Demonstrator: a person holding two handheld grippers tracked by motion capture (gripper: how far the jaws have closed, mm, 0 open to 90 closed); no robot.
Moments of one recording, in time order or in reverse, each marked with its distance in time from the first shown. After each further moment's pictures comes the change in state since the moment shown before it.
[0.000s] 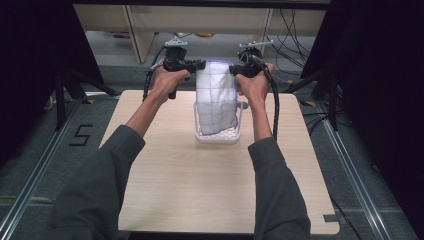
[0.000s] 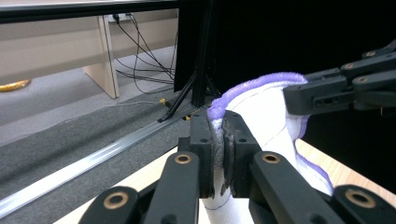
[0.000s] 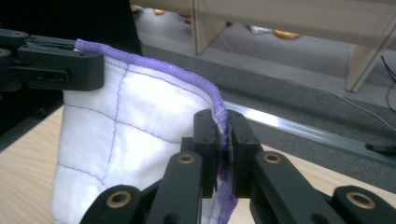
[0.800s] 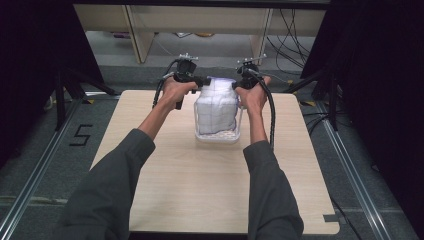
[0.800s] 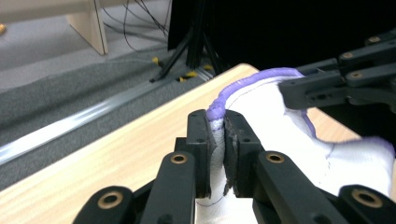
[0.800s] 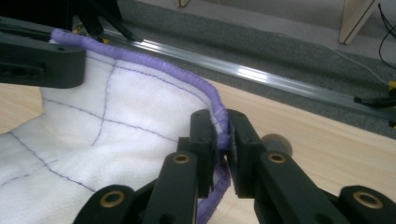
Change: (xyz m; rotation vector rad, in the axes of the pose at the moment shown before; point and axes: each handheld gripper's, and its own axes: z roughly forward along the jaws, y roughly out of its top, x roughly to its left) left arm 0.002 -0.037 0.037 0.183 -0.019 -0.051; right arm -0.015 -0.038 0.037 0.188 -0.056 0.041
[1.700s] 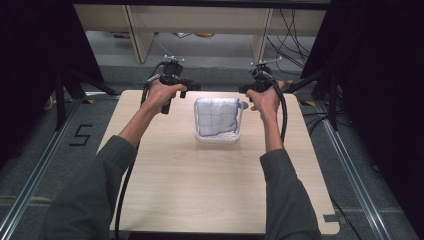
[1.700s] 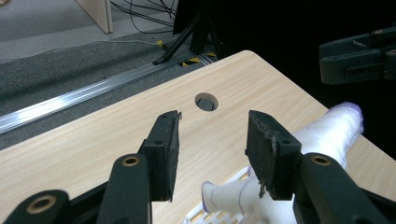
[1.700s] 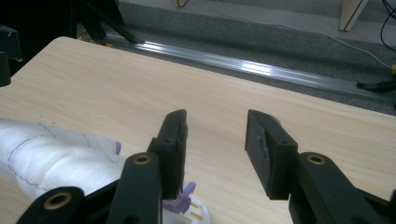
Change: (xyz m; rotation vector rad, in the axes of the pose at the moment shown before) left arm 0.007 -0.013 -0.045 0.026 0.013 -0.077; right arm -0.017 -0.015 -0.034 -0.004 0.016 0.056
